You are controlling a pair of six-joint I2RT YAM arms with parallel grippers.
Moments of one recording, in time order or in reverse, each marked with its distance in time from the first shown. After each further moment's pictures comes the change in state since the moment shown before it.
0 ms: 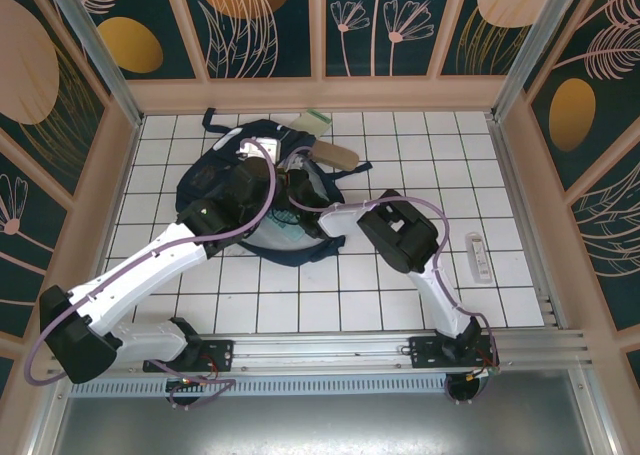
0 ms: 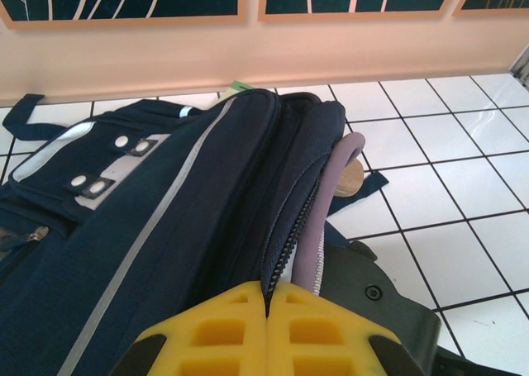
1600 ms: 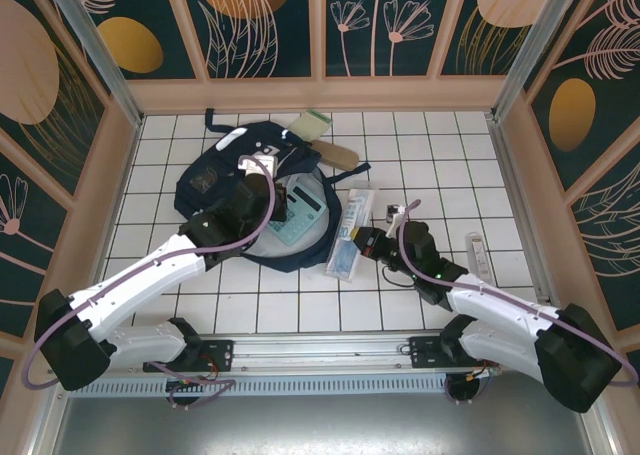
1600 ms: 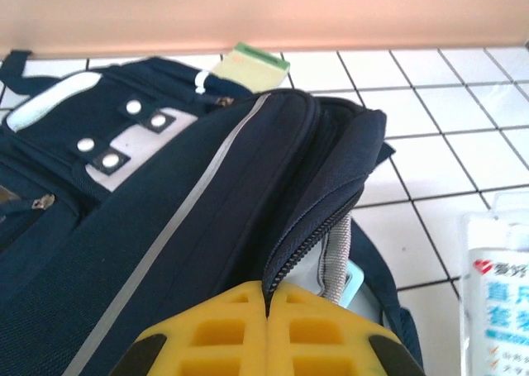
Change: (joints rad) left arm -0.007 -0.047 -0.134 0.052 -0.004 -0.050; right arm -0.160 -1.259 -1.071 -0.384 -0.107 -0.341
